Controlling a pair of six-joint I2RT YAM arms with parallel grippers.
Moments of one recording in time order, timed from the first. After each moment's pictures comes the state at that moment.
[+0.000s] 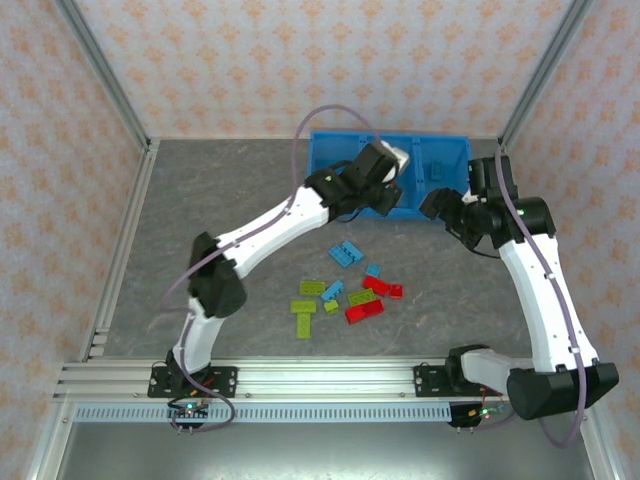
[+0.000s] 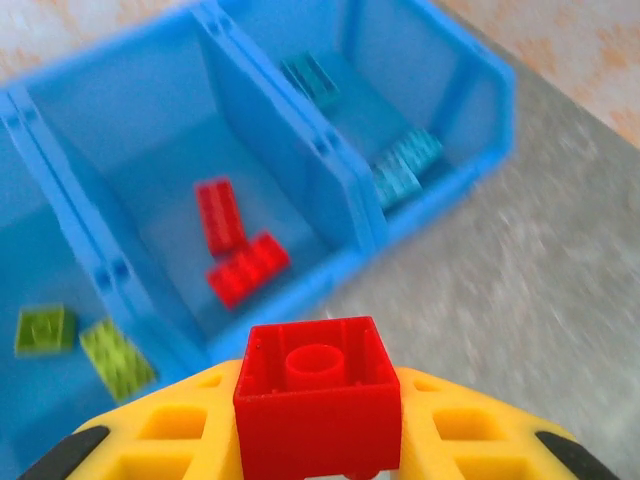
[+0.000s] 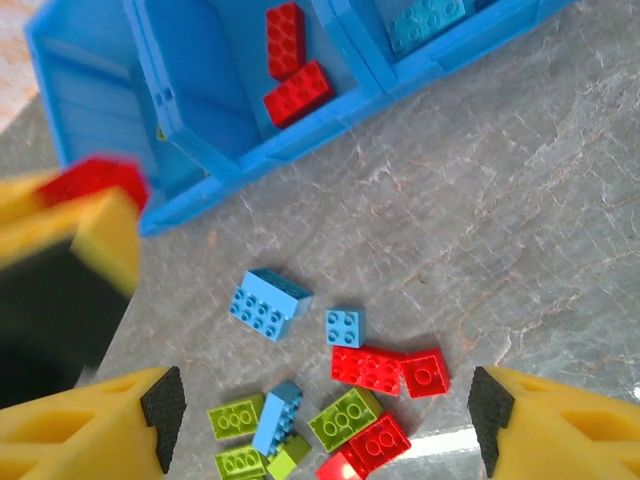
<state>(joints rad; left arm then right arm) -0.81 2.16 2.19 -0.72 -0.14 -0.16 0.15 1.16 1.39 -1.18 -0.12 0.71</state>
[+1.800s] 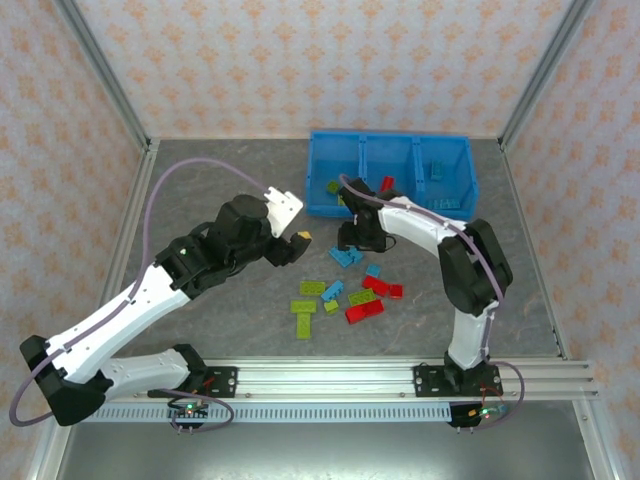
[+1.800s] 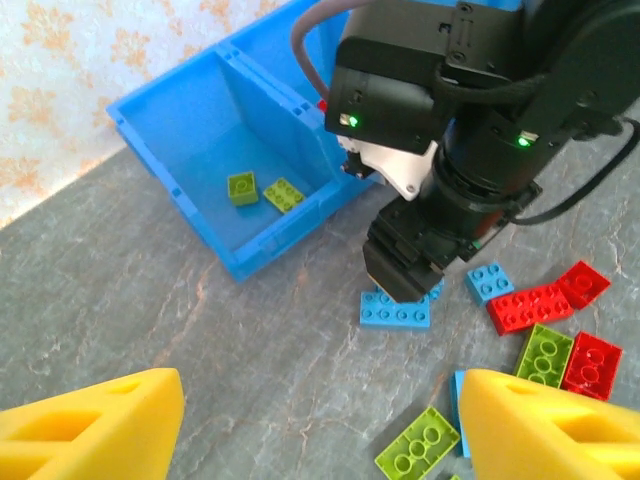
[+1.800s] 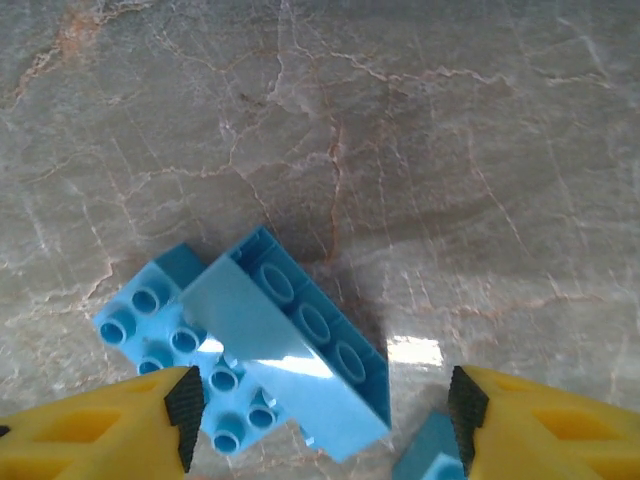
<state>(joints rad) -0.75 1.09 1.15 -0.64 -0.16 0.06 0.57 1.89 1.37 -0.82 -0.02 0.56</state>
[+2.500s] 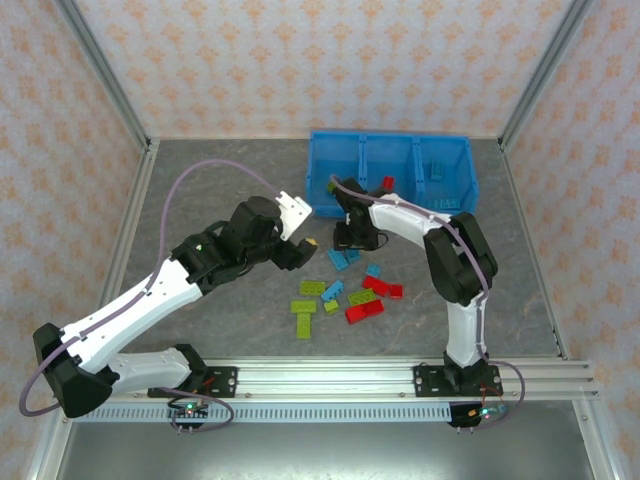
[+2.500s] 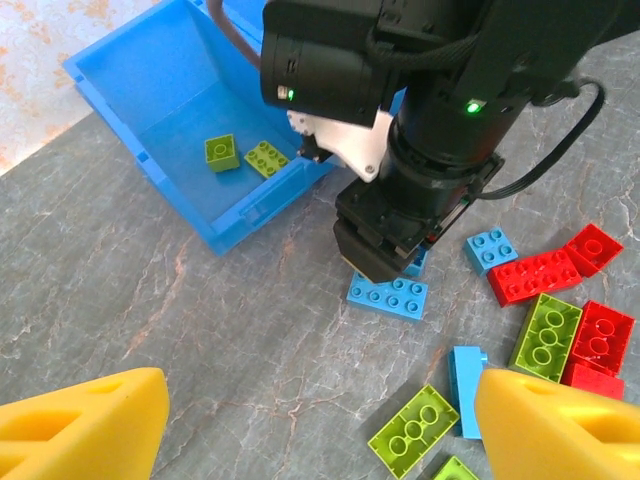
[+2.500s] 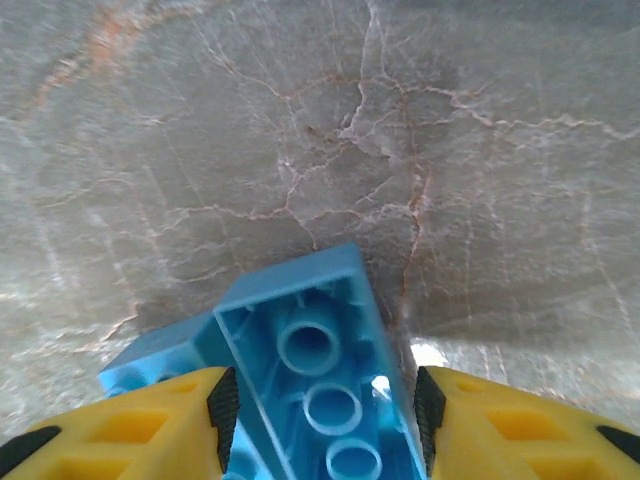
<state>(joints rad) -0.75 1.15 1.14 -0.63 -0.14 0.05 0.58 2.00 1.44 -0.81 -0.08 0.51</state>
